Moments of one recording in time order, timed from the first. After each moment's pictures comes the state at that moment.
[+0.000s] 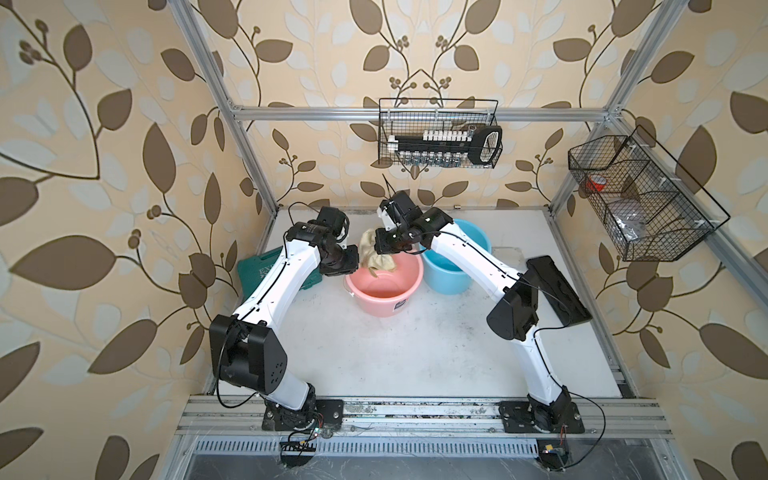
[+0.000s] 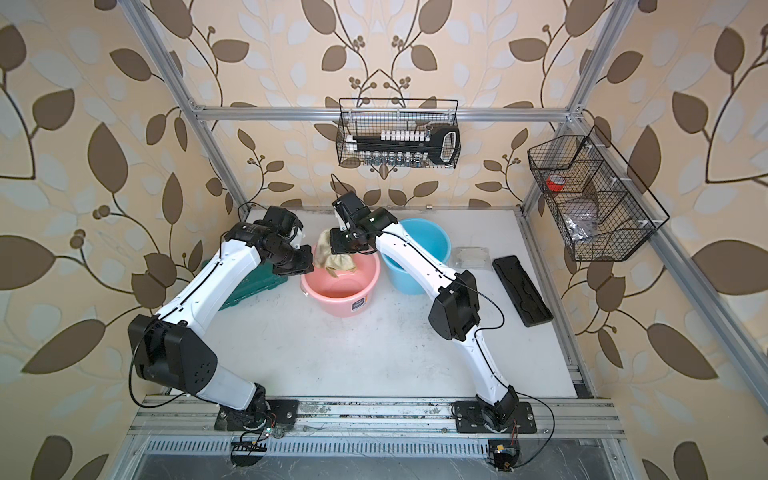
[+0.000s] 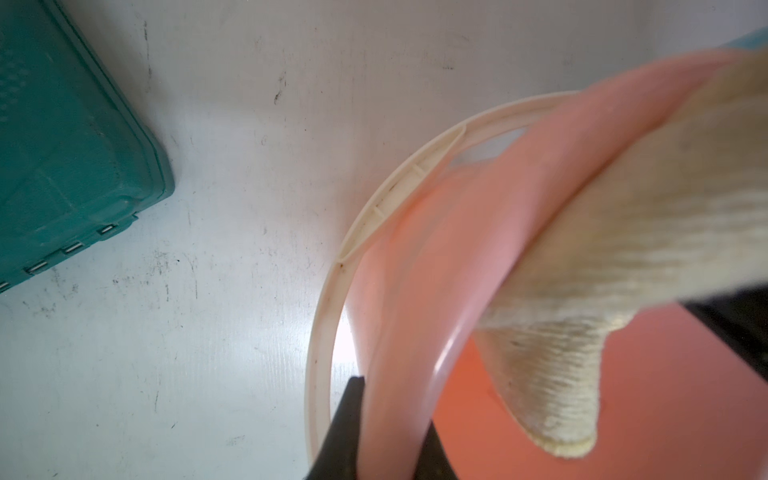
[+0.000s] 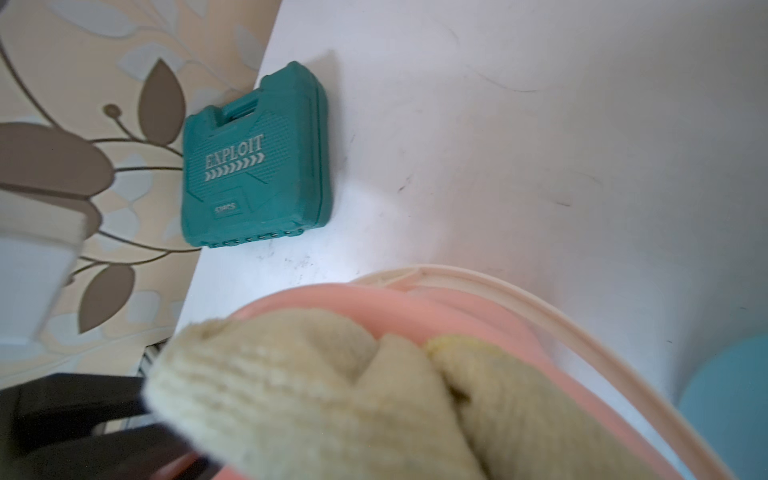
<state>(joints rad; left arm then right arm) -0.22 1.53 1.45 -1.09 0.18 -0.35 0.73 2.29 2.38 -0.95 -0.19 0.55</state>
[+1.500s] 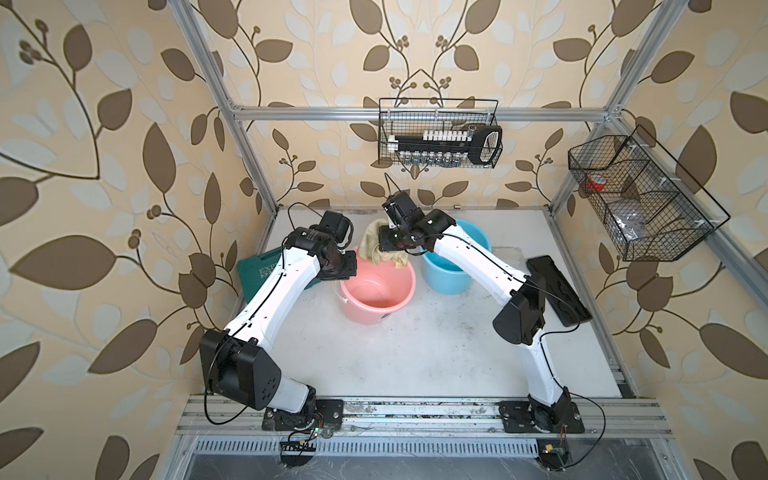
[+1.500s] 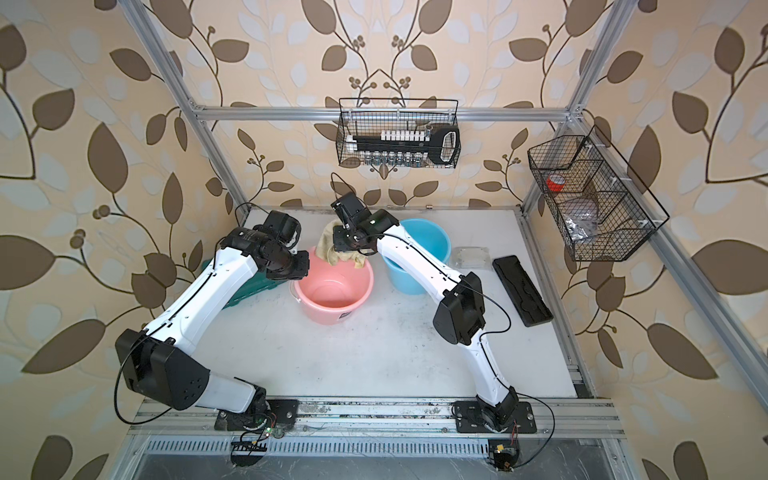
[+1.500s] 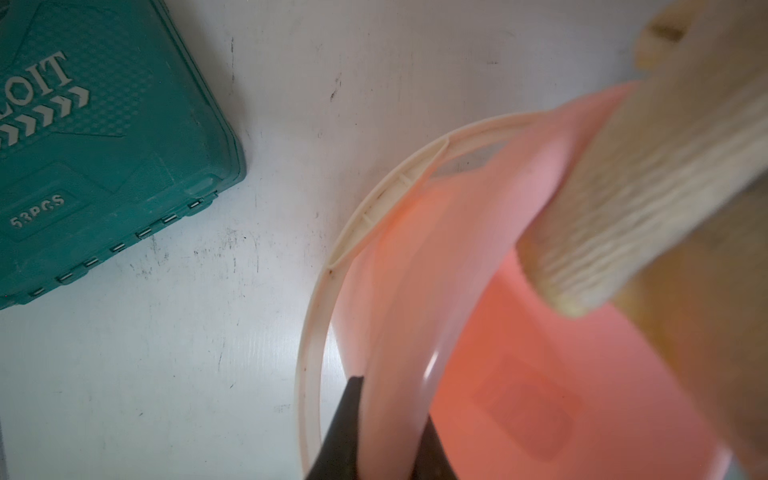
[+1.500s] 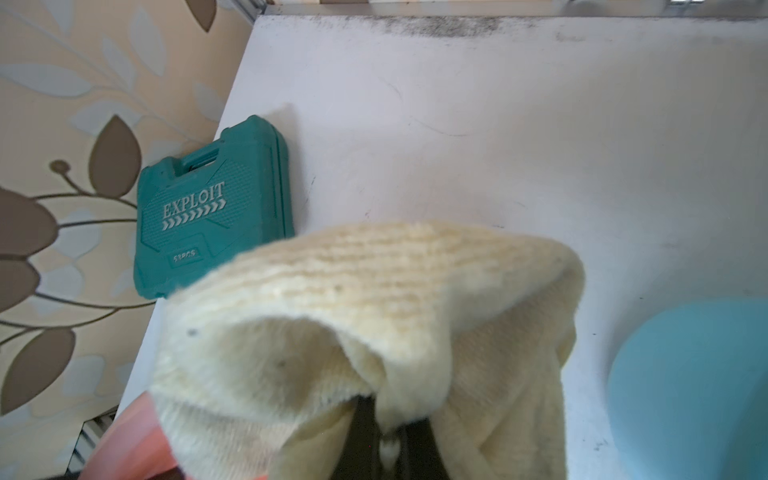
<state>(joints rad) -0.29 1.47 1.44 -1.14 0.00 -0.37 0.77 2.19 2.25 -0.91 0.04 0.57</state>
